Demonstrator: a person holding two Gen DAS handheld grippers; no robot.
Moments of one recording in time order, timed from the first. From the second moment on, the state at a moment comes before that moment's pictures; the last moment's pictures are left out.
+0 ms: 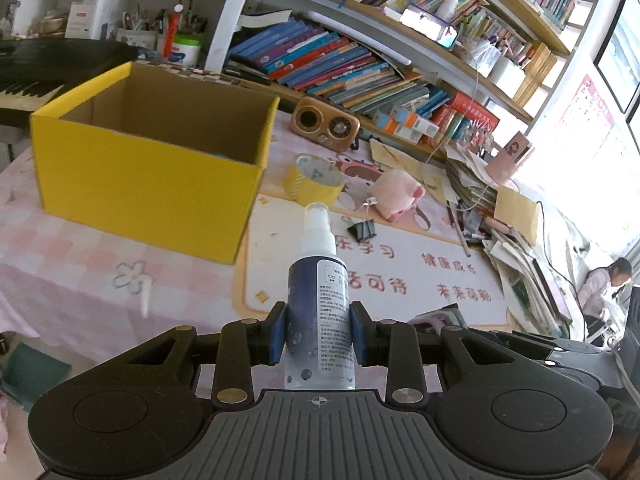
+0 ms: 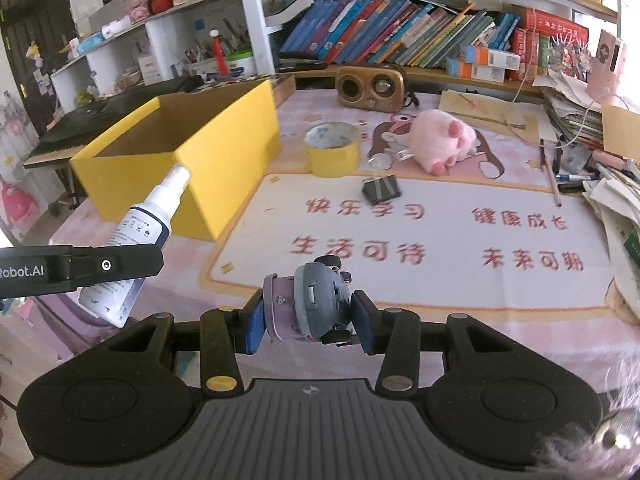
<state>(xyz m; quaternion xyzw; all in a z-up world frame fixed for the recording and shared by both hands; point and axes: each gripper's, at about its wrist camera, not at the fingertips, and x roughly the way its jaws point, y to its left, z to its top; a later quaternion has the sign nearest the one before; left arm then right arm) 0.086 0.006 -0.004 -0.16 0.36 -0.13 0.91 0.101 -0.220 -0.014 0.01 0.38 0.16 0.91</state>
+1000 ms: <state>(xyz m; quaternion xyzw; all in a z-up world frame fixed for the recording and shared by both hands) 0.023 0.096 -0.010 -0.18 0.36 -0.09 0.91 0.043 -0.123 -0.021 0.01 0.39 0.21 0.90</state>
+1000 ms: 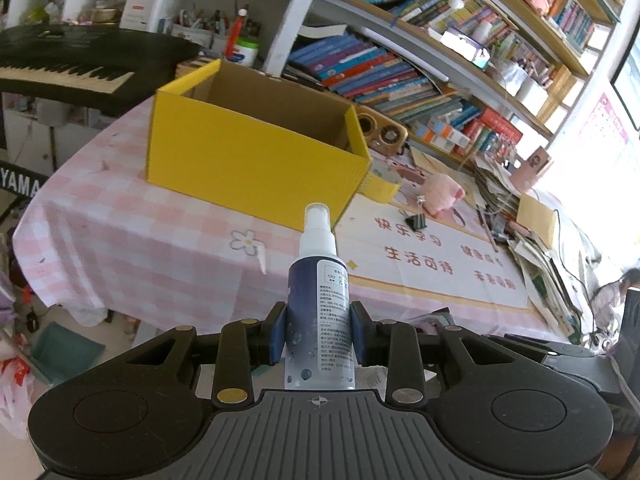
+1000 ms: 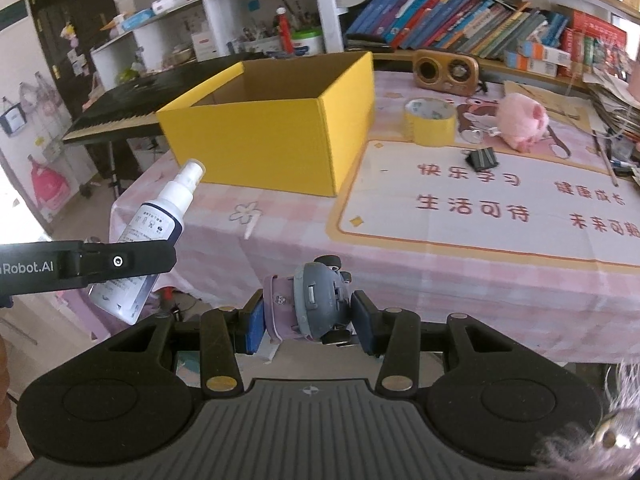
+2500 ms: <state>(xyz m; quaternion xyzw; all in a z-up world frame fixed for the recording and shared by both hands) 0.134 0.140 0.051 -0.17 0.26 -0.06 0.95 0.158 -0.068 0.048 0.02 0.29 0.28 0.92</state>
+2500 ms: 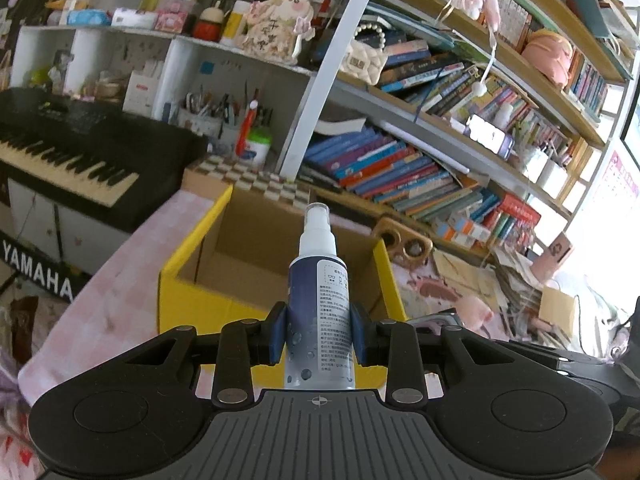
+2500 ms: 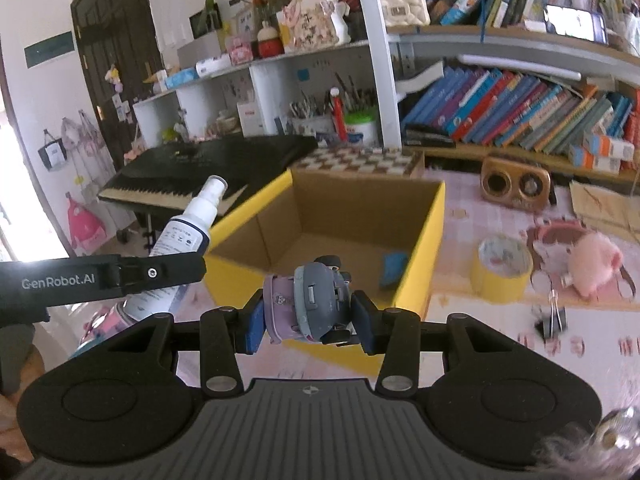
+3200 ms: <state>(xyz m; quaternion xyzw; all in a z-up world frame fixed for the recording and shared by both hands) 0.284 0.135 0.003 -0.10 0.36 -0.01 0.93 0.334 -0.021 0.016 -0.09 0.32 0.31 0.89</state>
